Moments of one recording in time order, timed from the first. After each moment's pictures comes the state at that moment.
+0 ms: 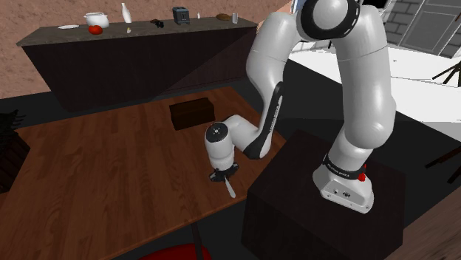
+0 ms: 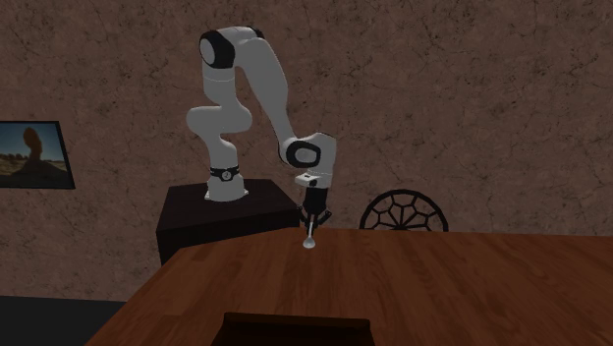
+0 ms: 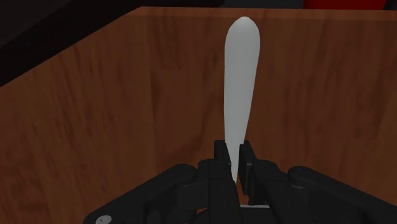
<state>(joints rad) 0.00 0.53 0.55 -2.40 -1.02 2.58 1.89</state>
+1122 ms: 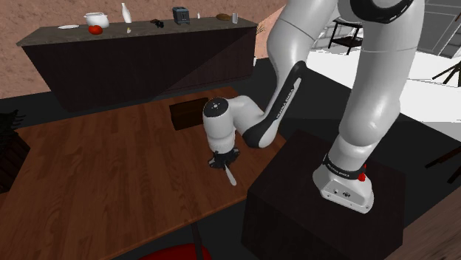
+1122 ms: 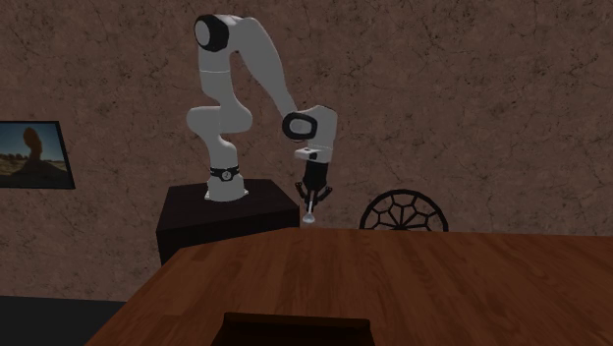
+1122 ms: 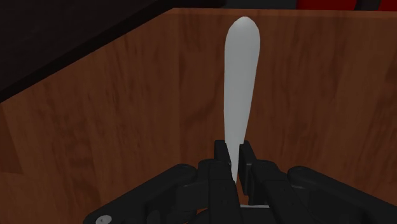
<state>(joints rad) -0.17 0.25 0.78 -2.50 -0.66 2.51 1.62</state>
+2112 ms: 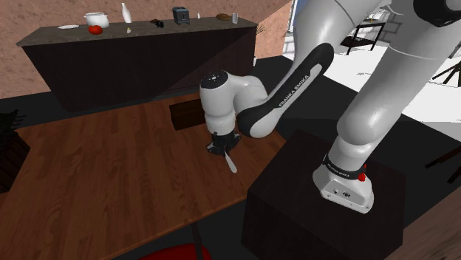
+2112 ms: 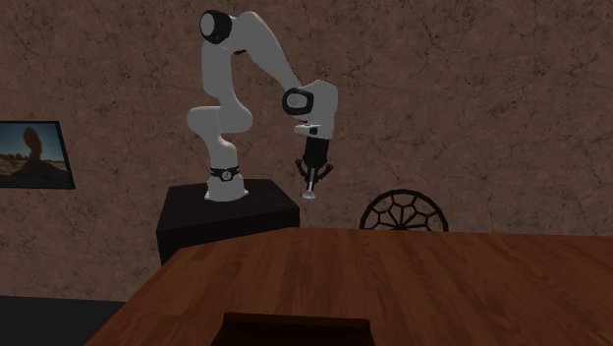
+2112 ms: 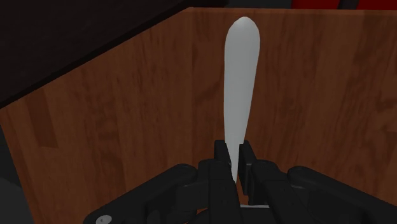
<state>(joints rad) -0.25 -0.04 0.91 -2.51 -0.24 2.40 1.29</state>
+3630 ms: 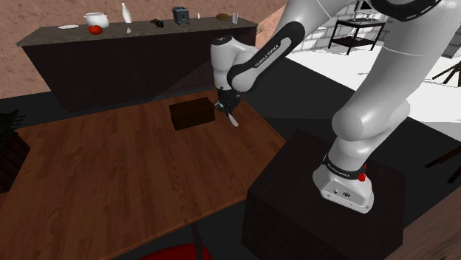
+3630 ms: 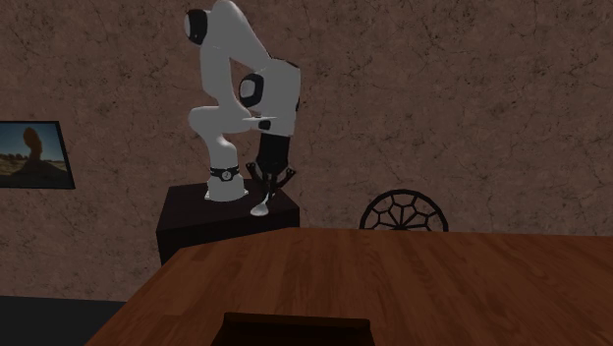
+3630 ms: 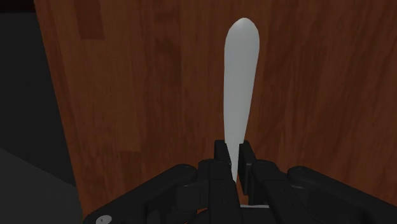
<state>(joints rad) -0.46 0.02 0.65 -2.37 -0.32 2.39 0.87</state>
